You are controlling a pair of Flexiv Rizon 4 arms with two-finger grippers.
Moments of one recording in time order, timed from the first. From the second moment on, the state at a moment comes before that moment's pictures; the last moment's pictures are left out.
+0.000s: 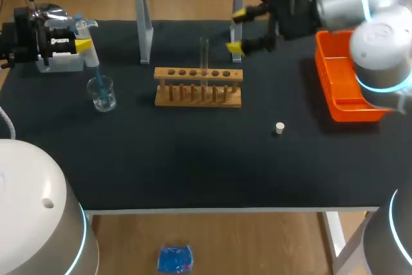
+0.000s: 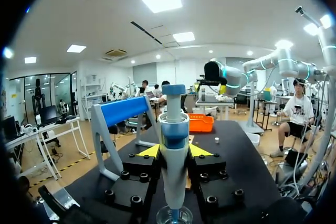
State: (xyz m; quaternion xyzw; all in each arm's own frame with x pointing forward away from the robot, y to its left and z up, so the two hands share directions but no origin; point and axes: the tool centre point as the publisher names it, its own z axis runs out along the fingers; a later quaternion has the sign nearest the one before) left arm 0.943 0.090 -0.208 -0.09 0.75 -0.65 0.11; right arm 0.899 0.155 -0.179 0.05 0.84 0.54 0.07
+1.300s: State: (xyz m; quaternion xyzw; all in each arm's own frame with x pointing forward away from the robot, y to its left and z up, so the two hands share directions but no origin) left arm 0.942 0.090 -0.208 -0.09 0.75 -0.65 0.11; right arm 0.923 0.150 -0.225 0.05 0.81 0.57 0.08
